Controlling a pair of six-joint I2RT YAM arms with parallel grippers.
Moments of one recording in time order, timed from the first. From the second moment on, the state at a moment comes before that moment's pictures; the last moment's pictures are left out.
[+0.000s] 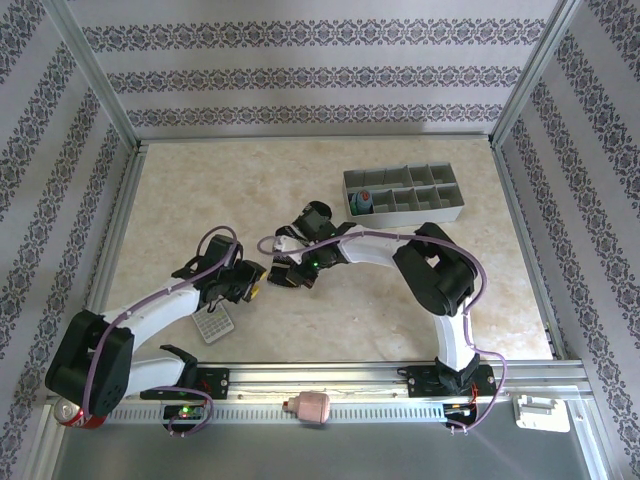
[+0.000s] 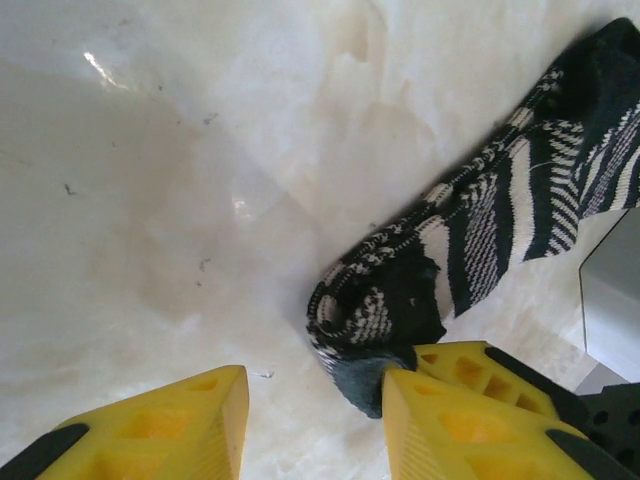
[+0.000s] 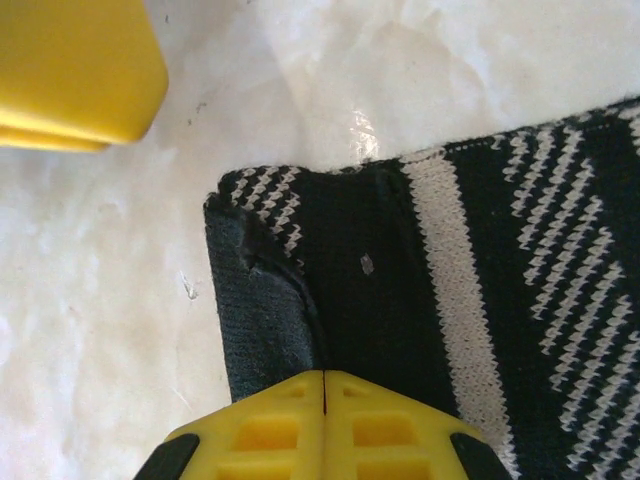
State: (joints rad) left arm -0.38 1.22 0.49 -0.22 0.25 -1.45; right arm 0.77 2.01 1.25 -0.36 -0.50 -0.24
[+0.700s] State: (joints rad) left arm -0.42 1.21 0.50 -0.10 0.22 -1.44; right arm 0.70 2.08 1.30 -0.43 -0.71 -0.08
